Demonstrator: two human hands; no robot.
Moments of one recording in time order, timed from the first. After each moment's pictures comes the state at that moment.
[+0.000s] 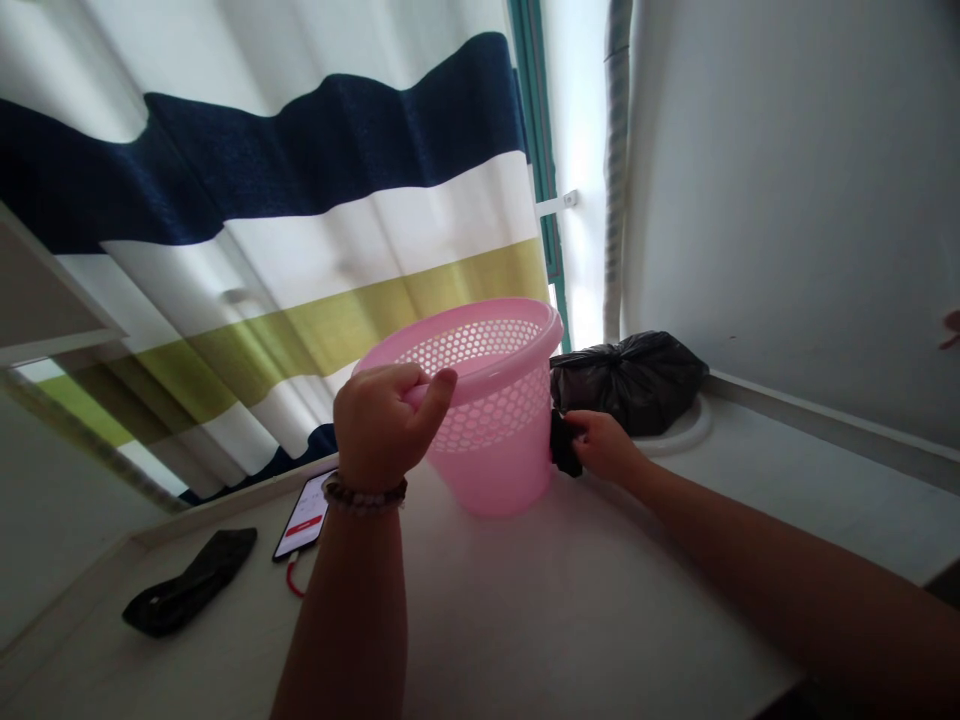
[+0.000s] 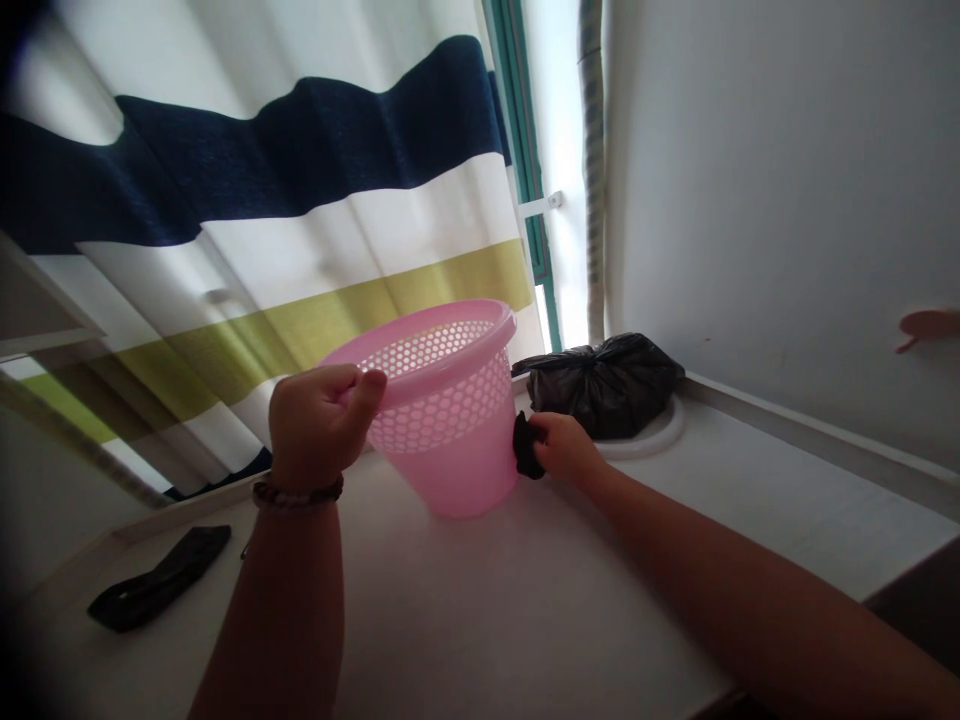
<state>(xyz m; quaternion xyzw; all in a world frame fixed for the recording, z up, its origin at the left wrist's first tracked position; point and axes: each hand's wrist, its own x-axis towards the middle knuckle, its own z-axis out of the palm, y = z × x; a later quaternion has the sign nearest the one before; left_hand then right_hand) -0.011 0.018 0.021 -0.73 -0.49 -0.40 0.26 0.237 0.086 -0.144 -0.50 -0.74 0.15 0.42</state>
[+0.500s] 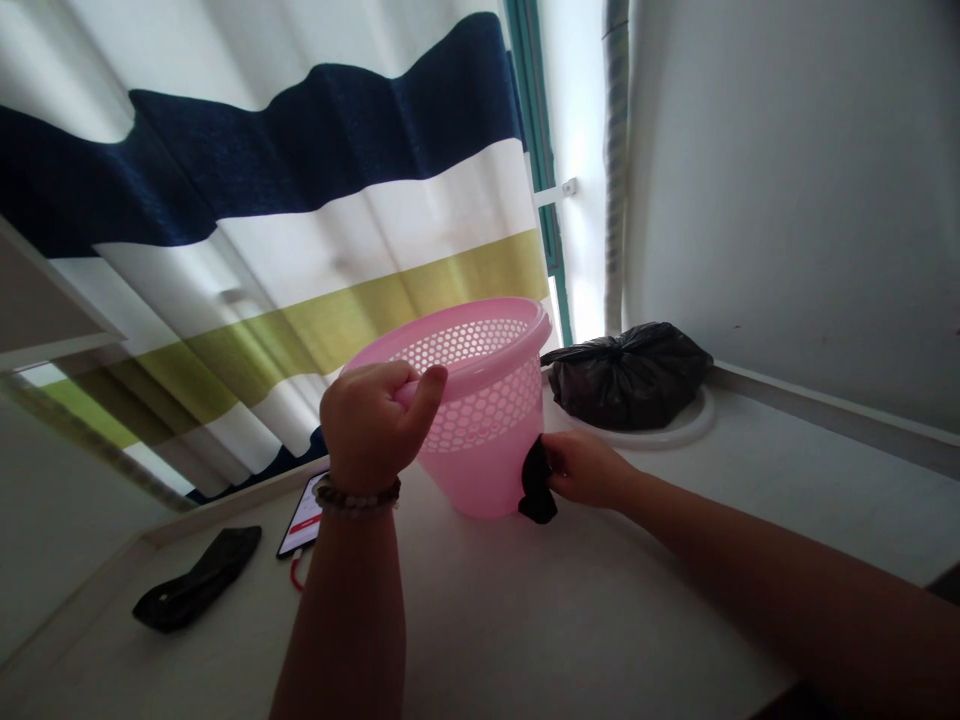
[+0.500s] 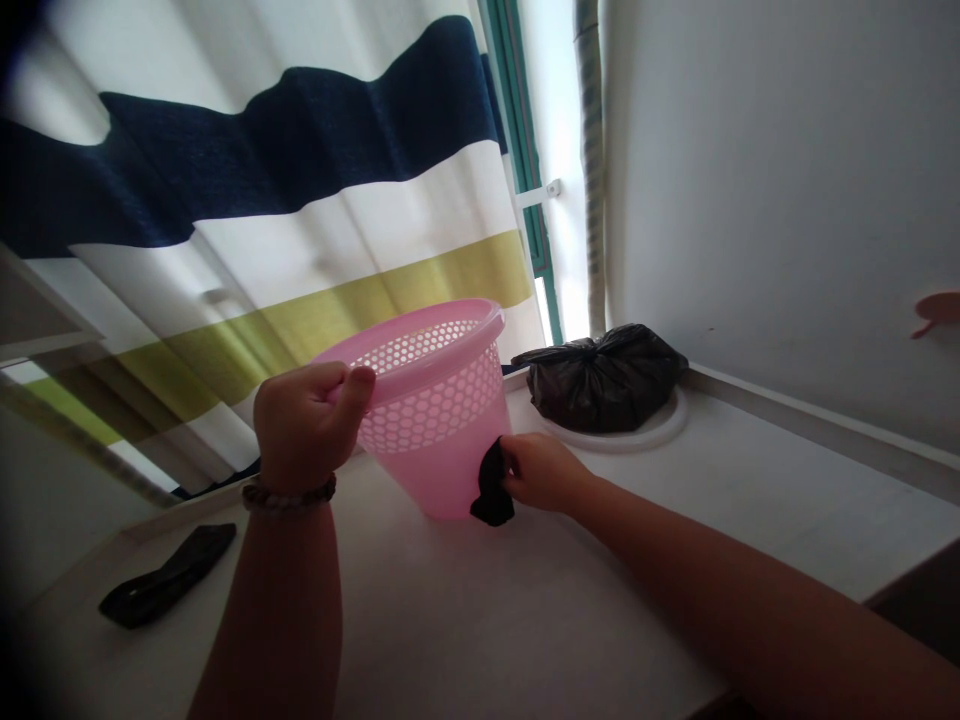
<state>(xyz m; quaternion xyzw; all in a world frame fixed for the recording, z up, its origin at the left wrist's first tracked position) -0.013 0.017 0.020 -0.72 -0.50 -0.39 0.29 0.215 0.058 -0.139 -0.42 -0.85 0.10 0.31</state>
